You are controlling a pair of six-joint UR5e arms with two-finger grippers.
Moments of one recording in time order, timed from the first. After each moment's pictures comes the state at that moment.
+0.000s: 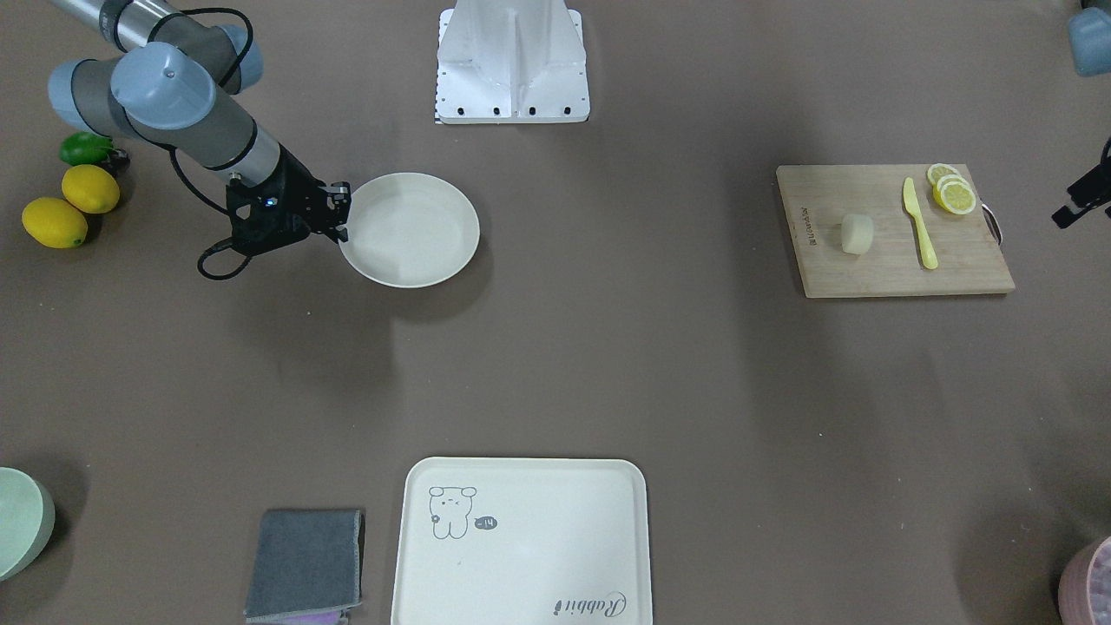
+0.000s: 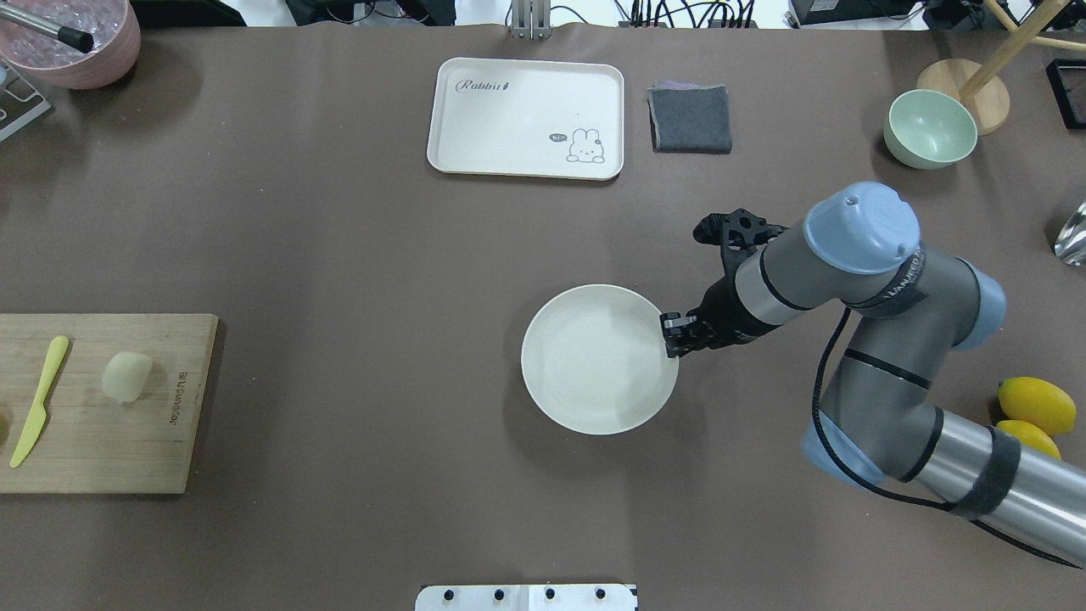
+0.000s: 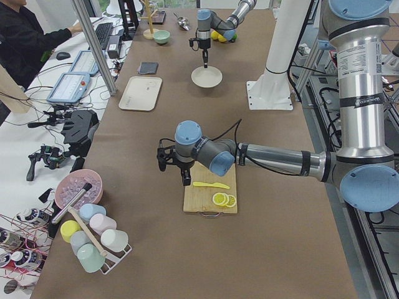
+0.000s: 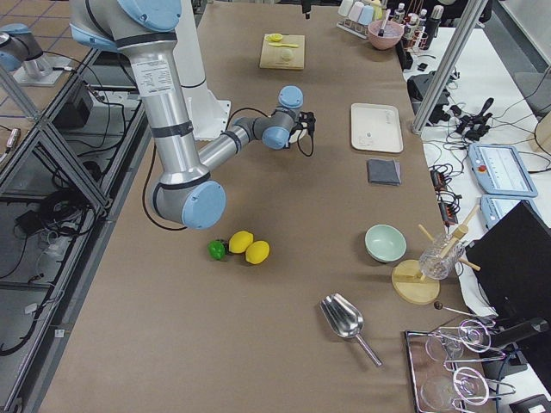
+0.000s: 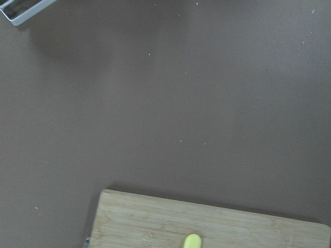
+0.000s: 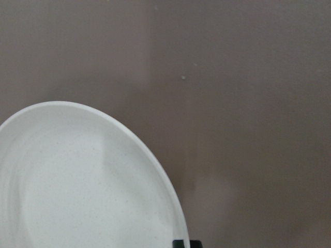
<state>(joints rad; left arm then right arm) -1.21 -1.42 -1.80 -2.07 -2.31 -0.88 0.62 -1.21 1.74 -1.11 2.15 1.18</state>
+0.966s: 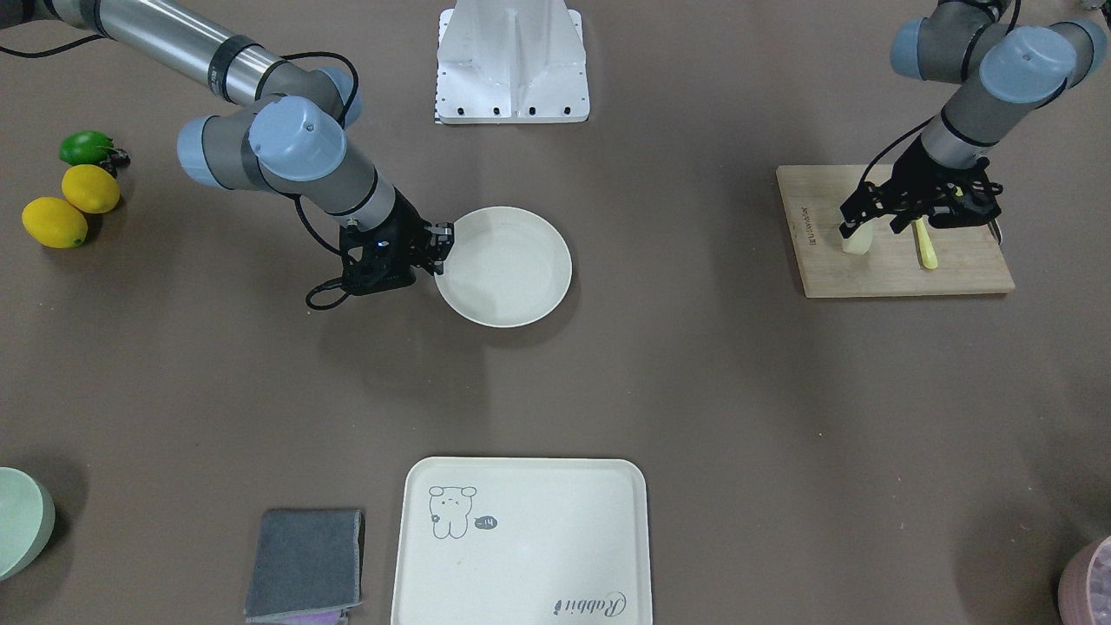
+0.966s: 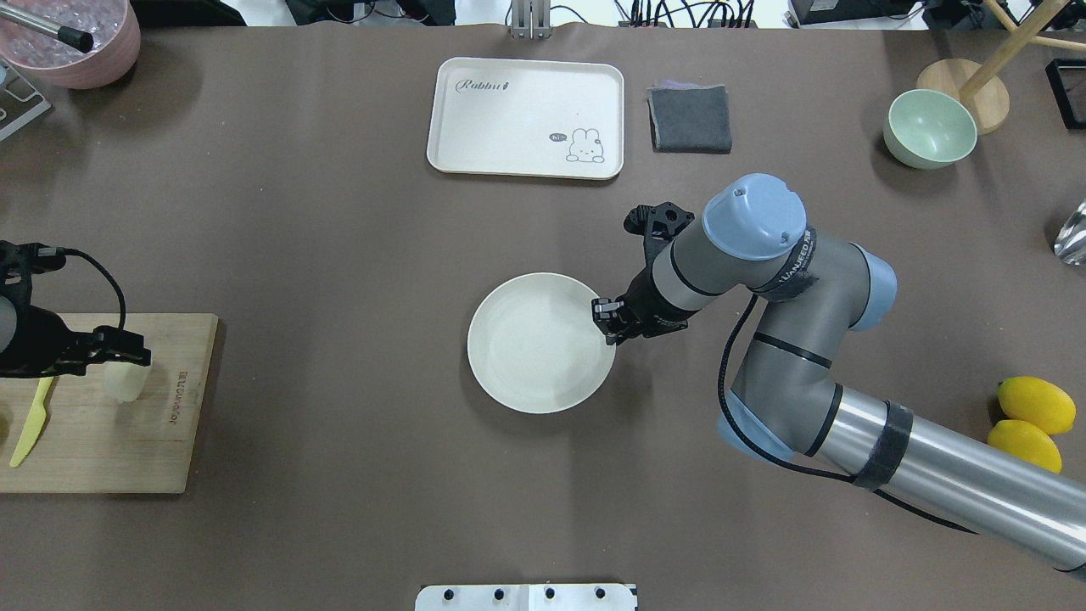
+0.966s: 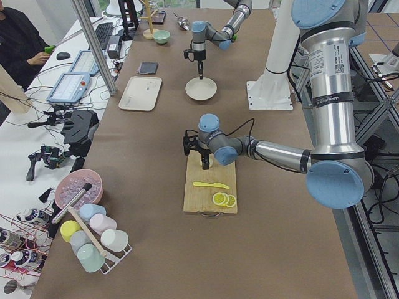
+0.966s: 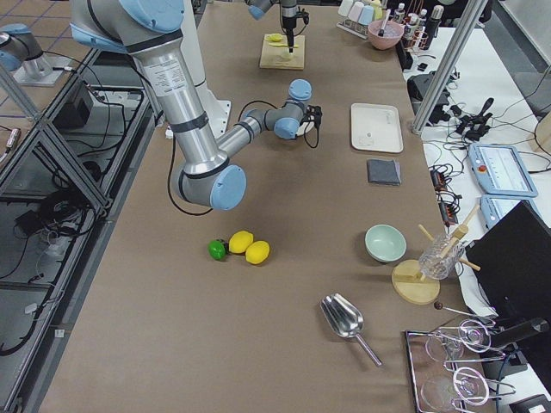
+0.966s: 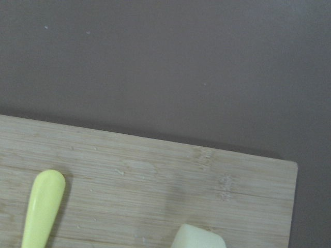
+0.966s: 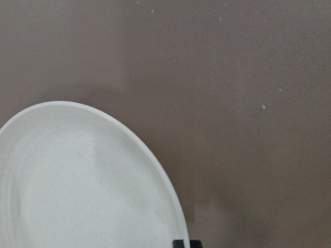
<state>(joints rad) -0.78 -1.40 -1.82 -2.25 -2.06 -1.14 0.58 -1.06 1.57 -1.10 2.12 1.24</state>
